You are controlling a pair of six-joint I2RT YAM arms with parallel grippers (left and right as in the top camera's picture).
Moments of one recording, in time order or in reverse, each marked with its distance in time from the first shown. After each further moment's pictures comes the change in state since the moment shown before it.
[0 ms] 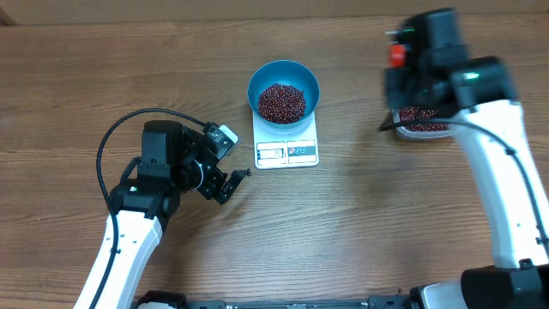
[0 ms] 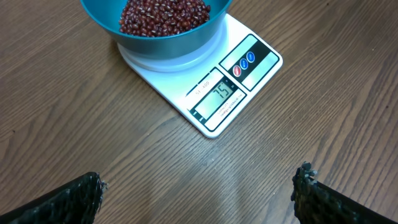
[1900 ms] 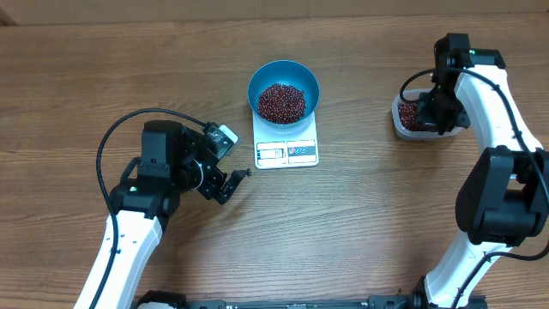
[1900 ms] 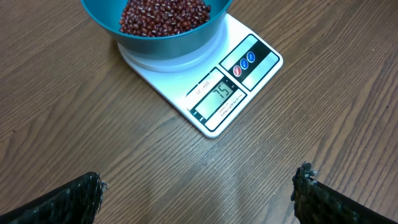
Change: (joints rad) left arm 0.000 0.000 0.000 0.000 0.000 0.000; right arm -0.254 0.397 -0.069 -0.023 0.064 0.058
